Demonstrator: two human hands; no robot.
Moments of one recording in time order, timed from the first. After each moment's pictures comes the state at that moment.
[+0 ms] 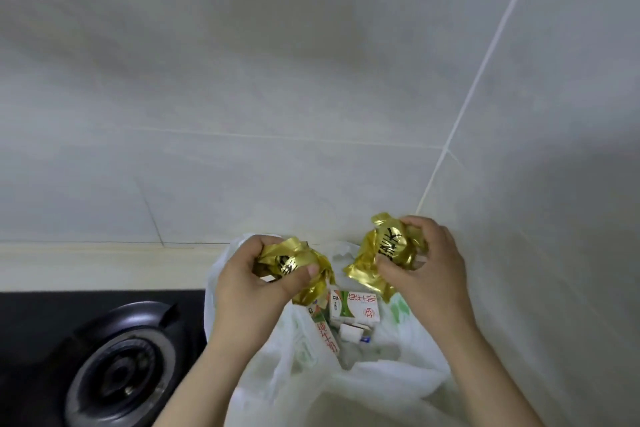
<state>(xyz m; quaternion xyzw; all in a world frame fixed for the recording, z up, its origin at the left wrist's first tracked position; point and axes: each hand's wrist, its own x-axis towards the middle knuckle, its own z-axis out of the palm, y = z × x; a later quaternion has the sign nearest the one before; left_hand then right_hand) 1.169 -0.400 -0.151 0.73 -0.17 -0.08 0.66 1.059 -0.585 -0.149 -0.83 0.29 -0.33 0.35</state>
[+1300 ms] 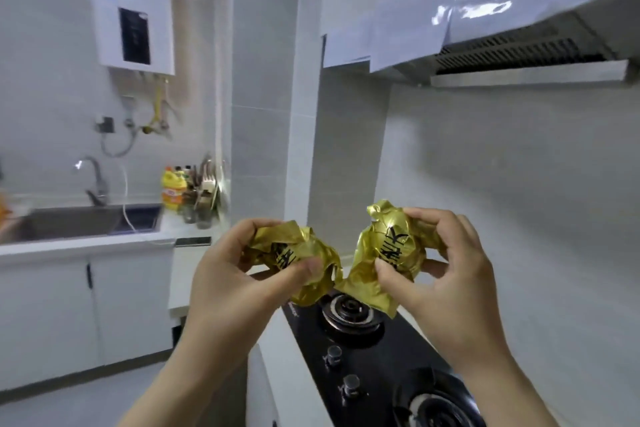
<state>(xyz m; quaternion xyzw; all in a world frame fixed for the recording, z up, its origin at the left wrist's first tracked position) 0.898 -0.051 0.025 0.70 0.06 0.46 0.54 1.021 -0.217 0.026 -0.69 -0.40 -0.26 0.54</state>
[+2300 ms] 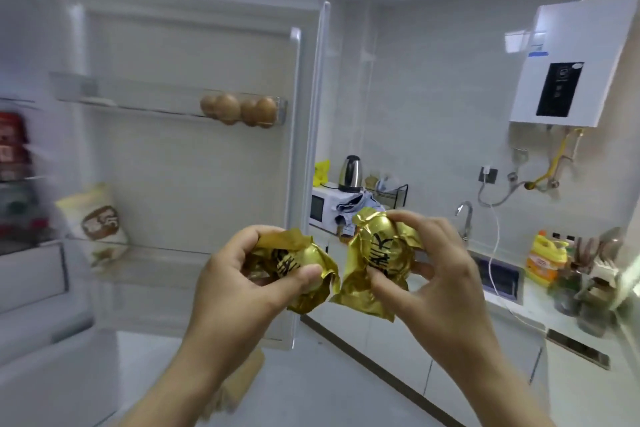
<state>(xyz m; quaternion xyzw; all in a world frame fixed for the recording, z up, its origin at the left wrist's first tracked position) 0.536 0.181 0.030 0.55 0.44 0.67 0.23 0.738 0.228 0.032 -0.35 -0.76 0.02 0.55</state>
